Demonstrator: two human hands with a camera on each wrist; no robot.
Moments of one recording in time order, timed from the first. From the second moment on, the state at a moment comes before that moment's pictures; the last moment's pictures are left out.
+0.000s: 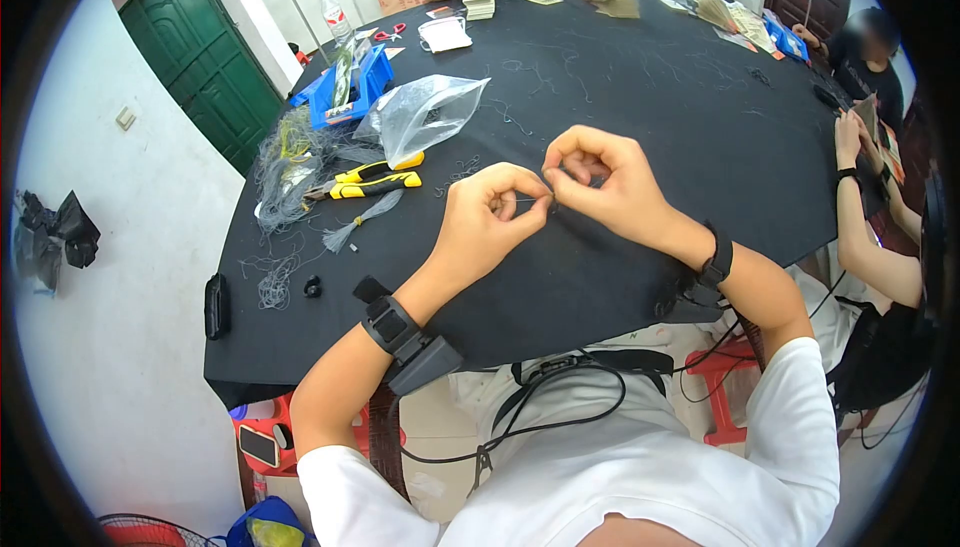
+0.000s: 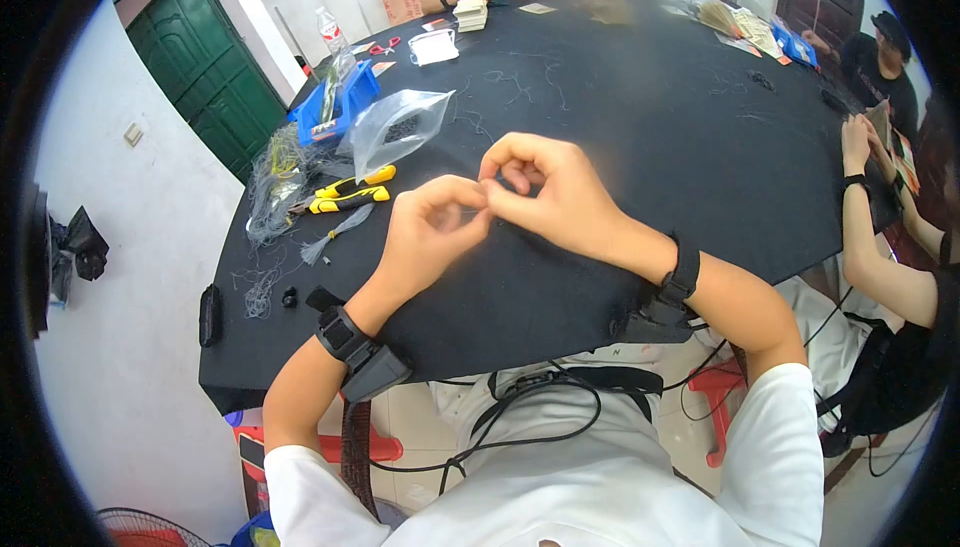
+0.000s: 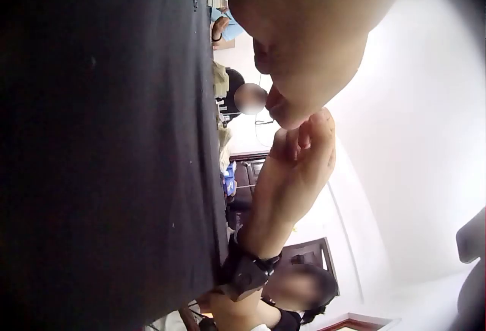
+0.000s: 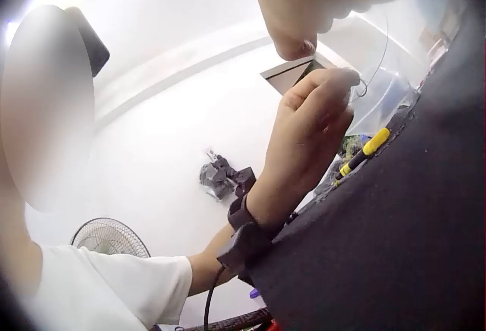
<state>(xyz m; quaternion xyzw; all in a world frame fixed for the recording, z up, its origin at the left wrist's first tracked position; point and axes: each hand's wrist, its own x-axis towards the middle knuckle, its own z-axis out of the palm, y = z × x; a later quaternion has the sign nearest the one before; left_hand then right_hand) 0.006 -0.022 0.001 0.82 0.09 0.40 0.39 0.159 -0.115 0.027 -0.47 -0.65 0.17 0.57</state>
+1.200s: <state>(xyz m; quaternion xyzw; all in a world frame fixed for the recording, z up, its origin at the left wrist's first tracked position) 0.005 -0.023 0.003 0.76 0.09 0.34 0.55 0.175 -0.113 0.036 -0.50 -0.69 0.11 0.51</state>
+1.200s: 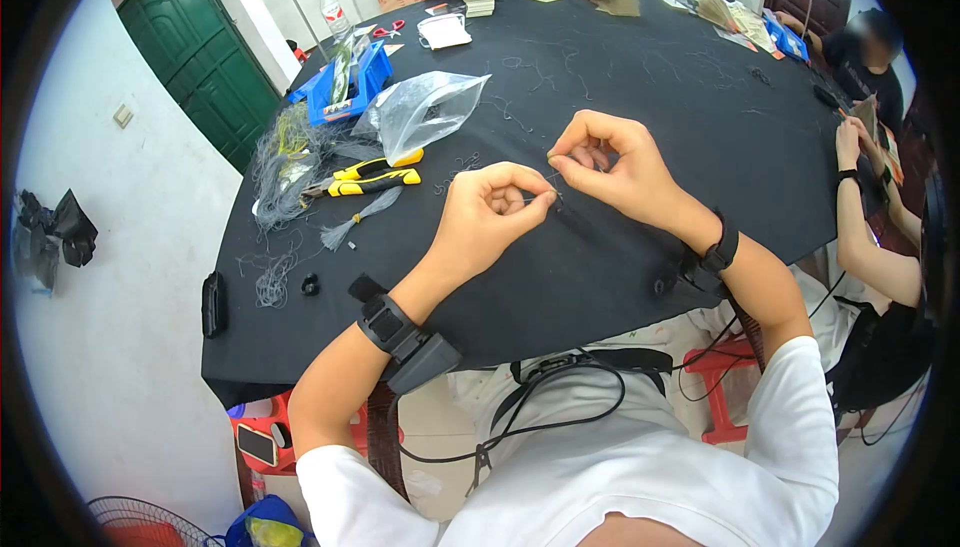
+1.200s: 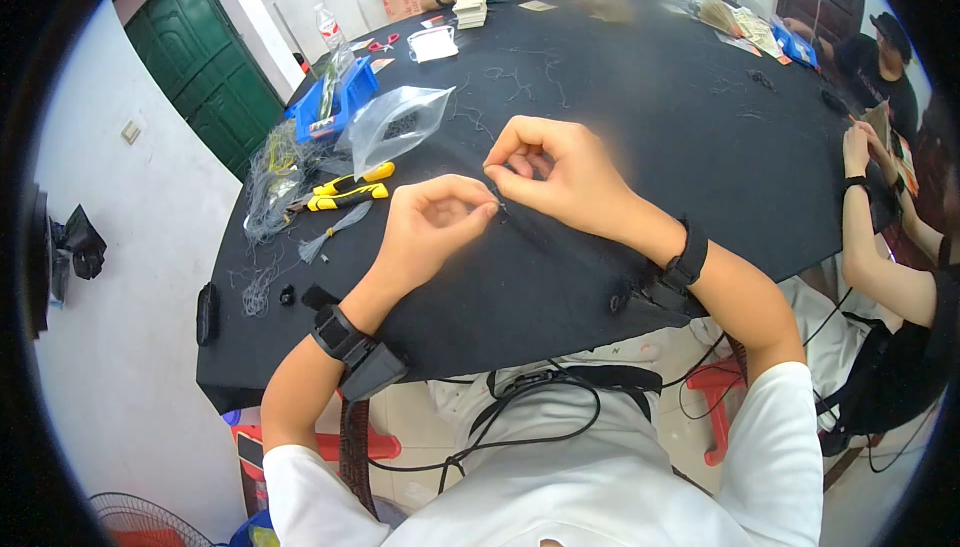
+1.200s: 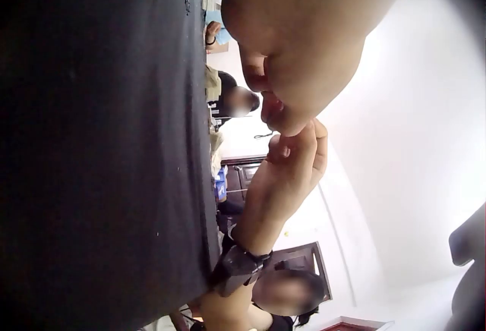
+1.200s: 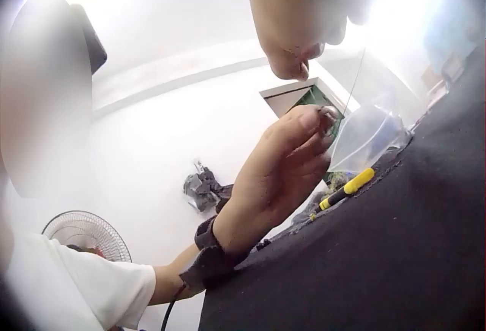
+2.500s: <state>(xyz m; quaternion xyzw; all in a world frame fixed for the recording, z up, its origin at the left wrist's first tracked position) -0.007 -0.016 0.019 0.65 0.14 0.35 0.67 0.160 -0.113 0.011 -0.48 -0.66 0.26 0.51</state>
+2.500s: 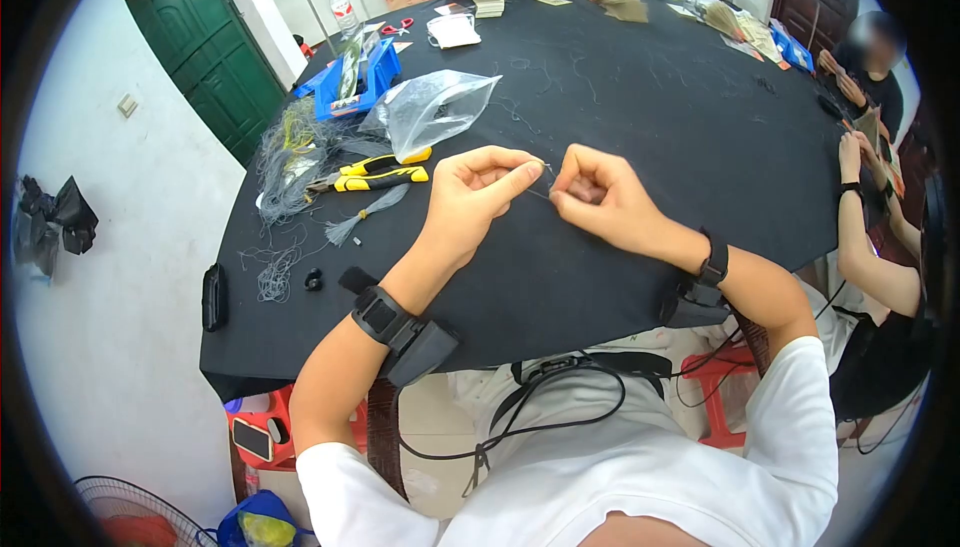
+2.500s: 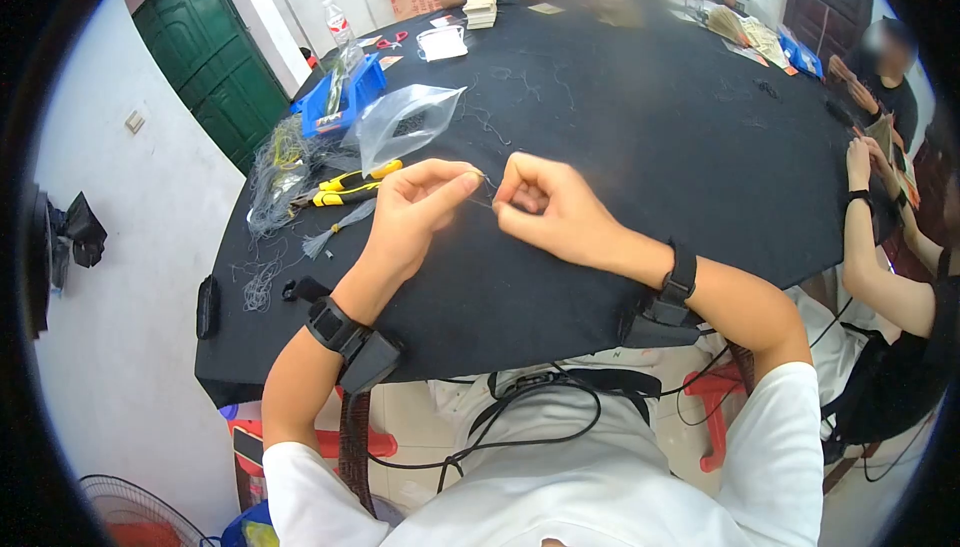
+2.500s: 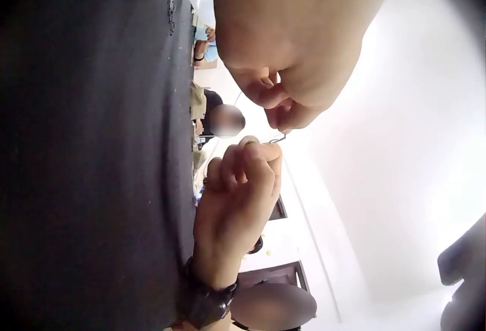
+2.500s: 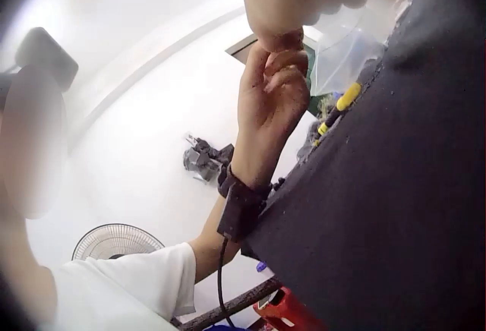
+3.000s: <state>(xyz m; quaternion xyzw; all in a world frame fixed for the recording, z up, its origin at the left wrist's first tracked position) 0.002 -0.023 0.007 0.71 0.08 0.32 0.62 0.166 -0.115 0.035 -0.46 -0.72 0.02 0.52</state>
